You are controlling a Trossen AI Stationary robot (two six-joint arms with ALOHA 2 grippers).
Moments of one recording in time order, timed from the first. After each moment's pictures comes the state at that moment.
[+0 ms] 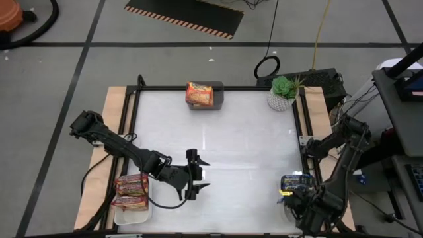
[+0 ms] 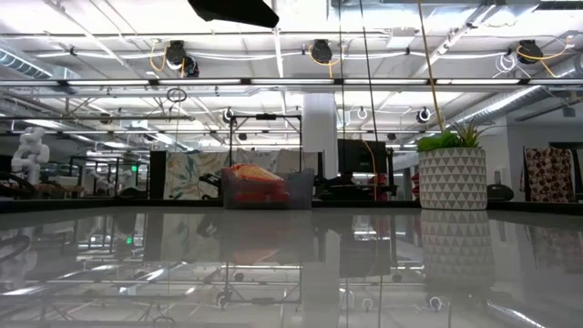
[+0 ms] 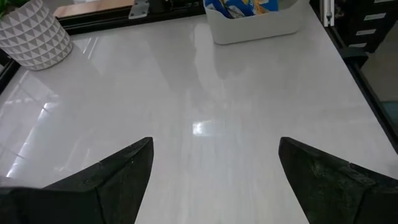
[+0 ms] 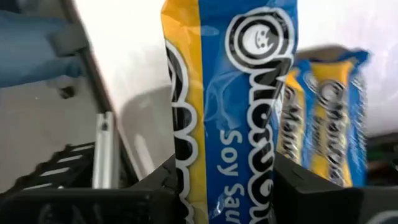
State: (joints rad) left arm -0.48 1.58 1.15 -0.22 -0.44 -0.16; right arm 1.04 1.54 1.38 -1.38 0.00 1.26
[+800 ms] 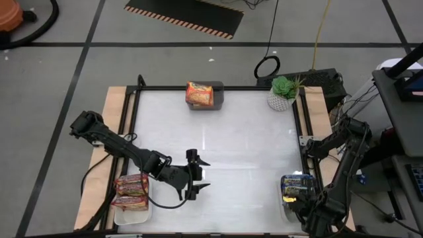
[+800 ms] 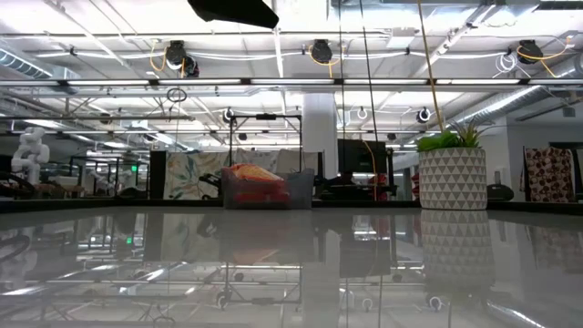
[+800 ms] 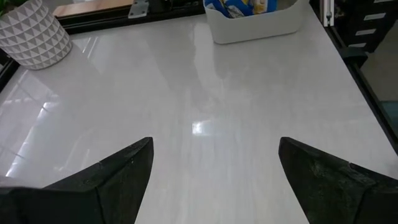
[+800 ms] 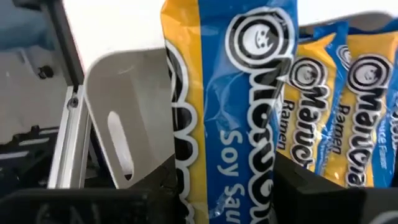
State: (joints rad) left arm -0.48 1.58 1.15 -0.22 -0.44 -0.16; right arm 1.13 1.54 1.25 -1.31 0.00 1.26
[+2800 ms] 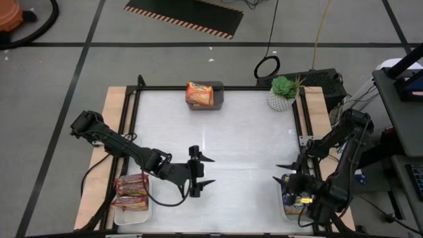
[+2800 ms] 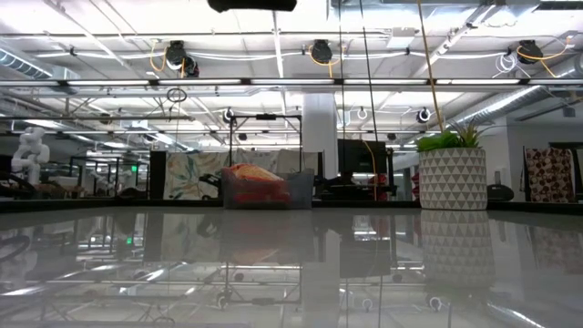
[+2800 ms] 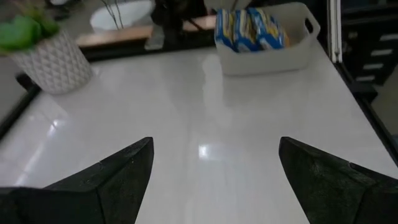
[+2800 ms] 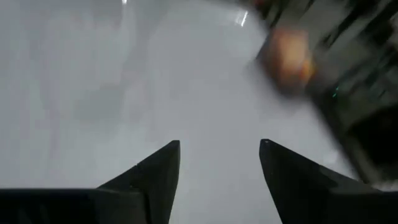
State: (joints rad) left arm -0.46 1.58 1.15 -0.10 -0.48 -0.11; right arm 1.12 1.41 1.16 -1.46 0.98 1.27
